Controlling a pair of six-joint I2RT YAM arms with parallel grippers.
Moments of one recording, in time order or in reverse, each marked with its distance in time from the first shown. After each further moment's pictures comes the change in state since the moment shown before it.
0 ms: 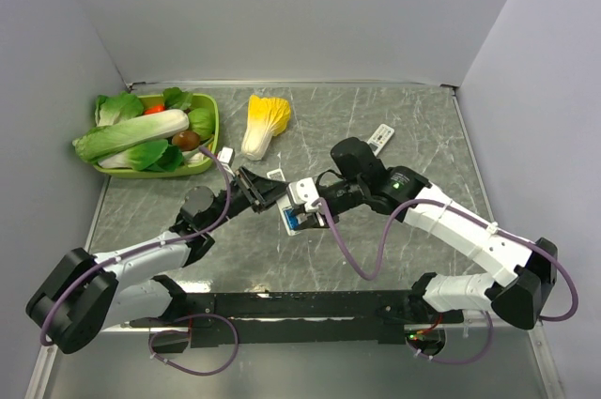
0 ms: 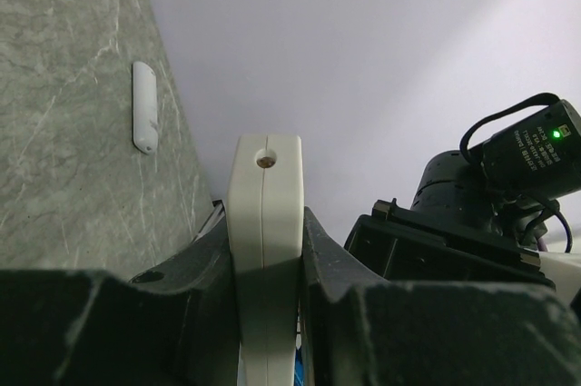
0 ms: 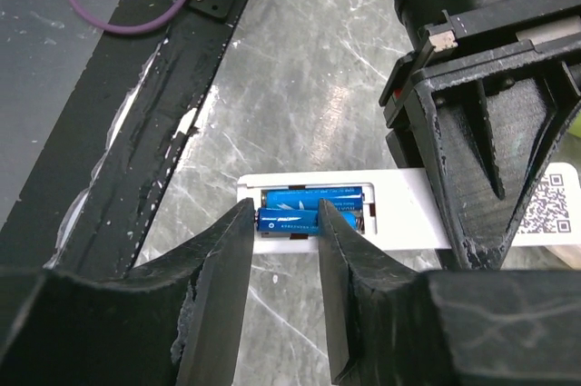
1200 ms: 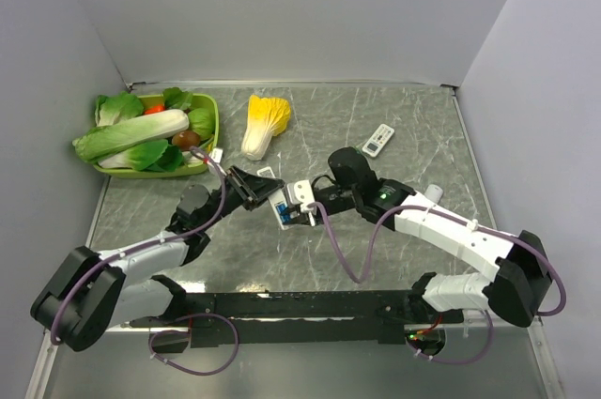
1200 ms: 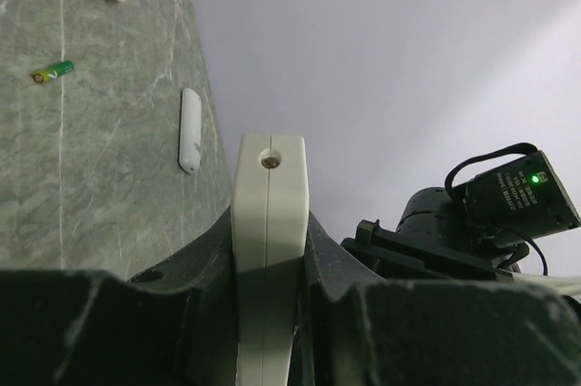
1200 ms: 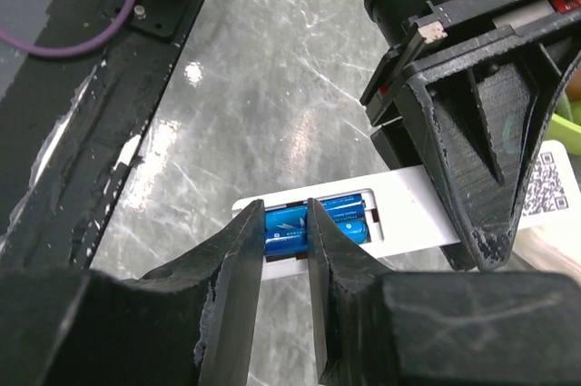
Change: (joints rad) left arm 0.089 0.029 -0.036 0.019 0.013 0.008; right arm -0.011 0.020 -0.214 0.391 0.020 0.085
